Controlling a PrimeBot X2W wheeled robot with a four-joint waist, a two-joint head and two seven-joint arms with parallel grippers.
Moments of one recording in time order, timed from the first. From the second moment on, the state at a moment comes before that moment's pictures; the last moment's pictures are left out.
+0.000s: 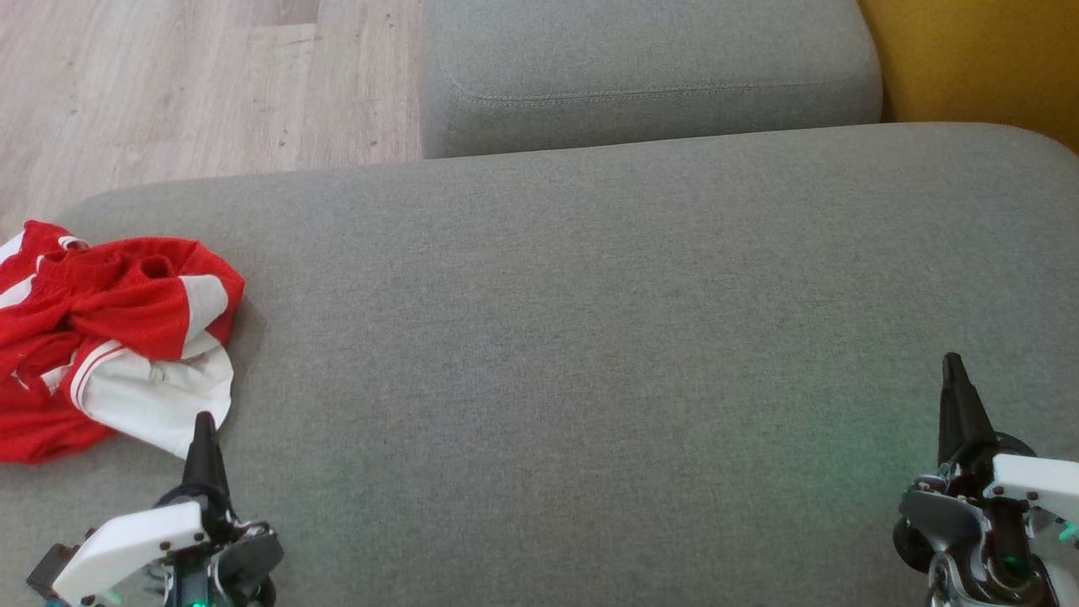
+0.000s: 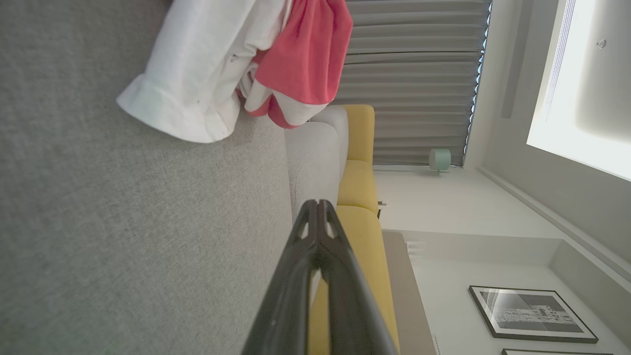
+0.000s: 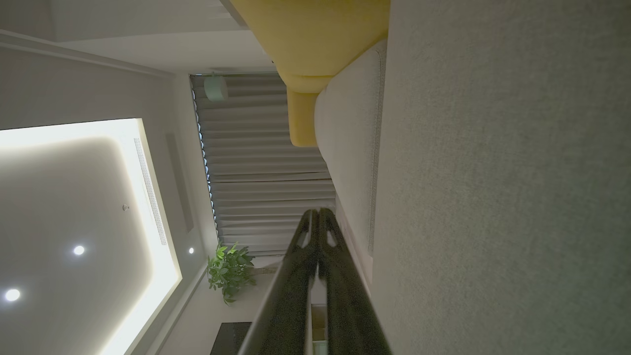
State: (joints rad) left arm -0.06 0.05 0.08 0.27 -1.62 -0.12 0.11; right arm -0.06 -0.05 -0.13 0.28 1.61 0.13 0.11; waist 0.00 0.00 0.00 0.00
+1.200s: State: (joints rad) left arm -0.06 0.05 0.08 0.27 -1.62 -0.12 0.11; right arm -0.06 -0.05 -0.13 0.28 1.61 0.13 0.11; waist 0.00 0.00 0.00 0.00
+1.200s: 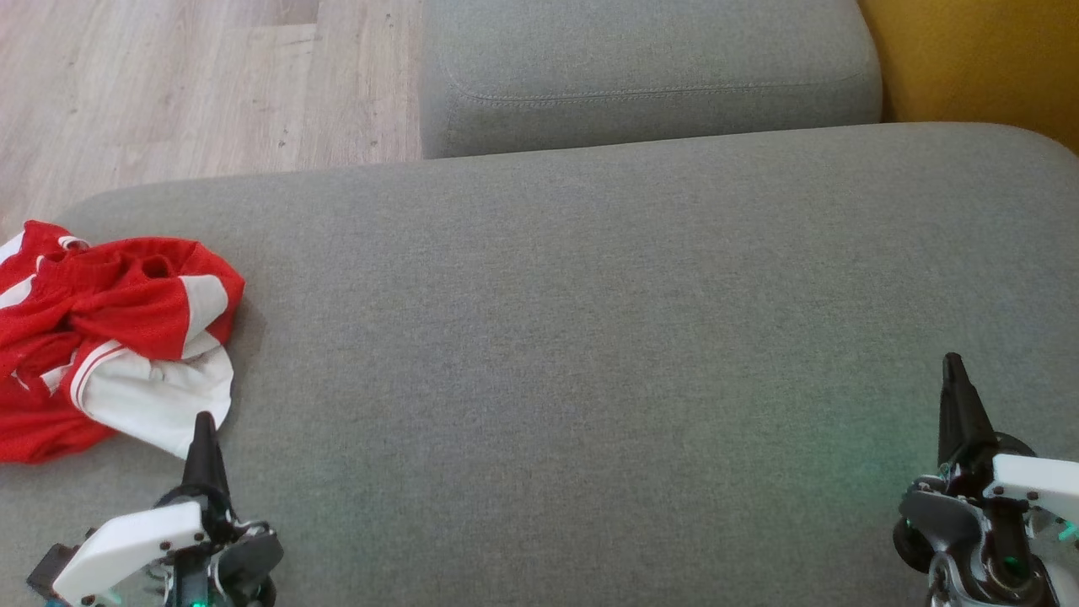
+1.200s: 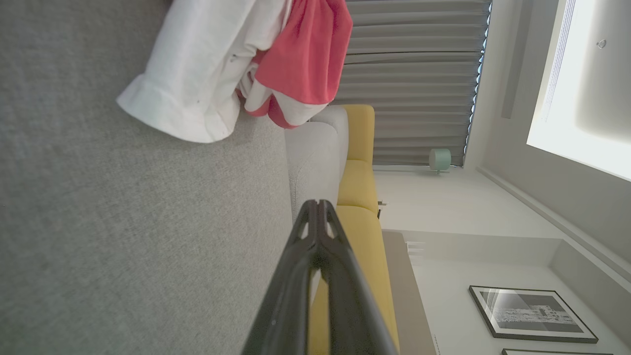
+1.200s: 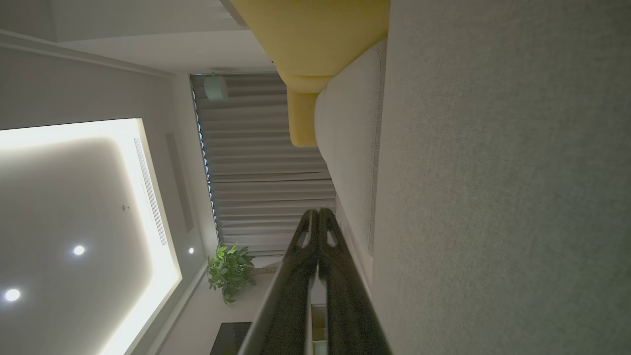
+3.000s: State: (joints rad) left arm 0.02 0.04 0.05 0.31 -1.41 -0.08 0.04; right arm 0.01 -0.04 -0.07 0.37 1.42 0.13 0.04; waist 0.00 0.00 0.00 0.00
